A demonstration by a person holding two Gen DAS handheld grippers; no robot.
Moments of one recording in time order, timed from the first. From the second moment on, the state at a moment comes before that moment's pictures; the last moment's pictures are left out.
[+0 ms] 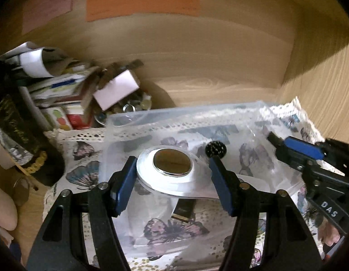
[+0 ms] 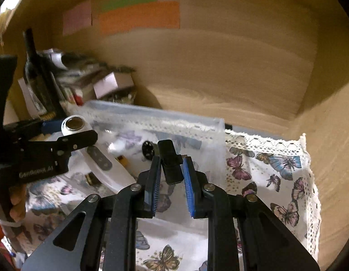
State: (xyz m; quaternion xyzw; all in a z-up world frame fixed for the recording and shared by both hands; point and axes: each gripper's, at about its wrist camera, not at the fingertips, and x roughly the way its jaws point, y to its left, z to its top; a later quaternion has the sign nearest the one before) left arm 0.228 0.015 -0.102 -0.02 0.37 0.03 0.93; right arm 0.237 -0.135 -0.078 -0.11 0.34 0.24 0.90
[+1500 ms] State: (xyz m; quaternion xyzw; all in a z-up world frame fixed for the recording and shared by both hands) left arm 0.105 0.029 -0.092 -0.02 0.36 0.01 0.93; right arm 0.121 -0.149 -0.067 -0.10 0.31 0.26 0.91
